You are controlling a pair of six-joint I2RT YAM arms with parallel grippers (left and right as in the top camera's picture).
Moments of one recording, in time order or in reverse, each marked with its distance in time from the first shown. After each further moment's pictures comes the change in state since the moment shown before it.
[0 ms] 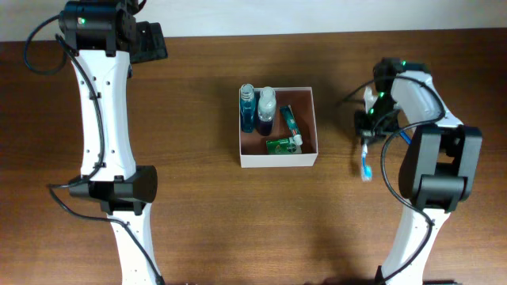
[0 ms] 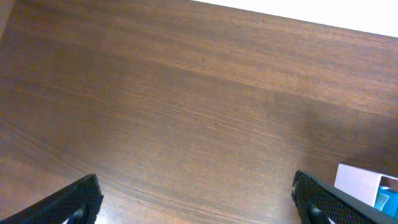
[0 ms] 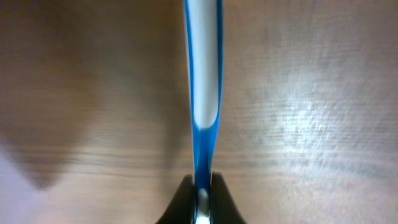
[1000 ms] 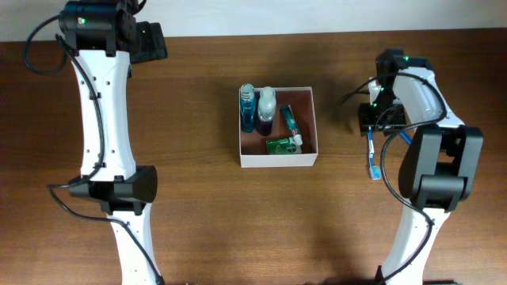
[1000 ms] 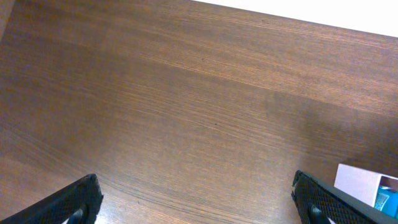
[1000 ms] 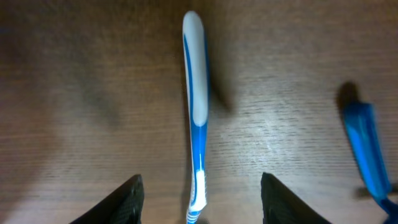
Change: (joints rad) left arm 0.000 0.000 0.000 -0.001 0.000 0.000; right arm 0.000 0.005 -0.002 0.101 0.153 -0.043
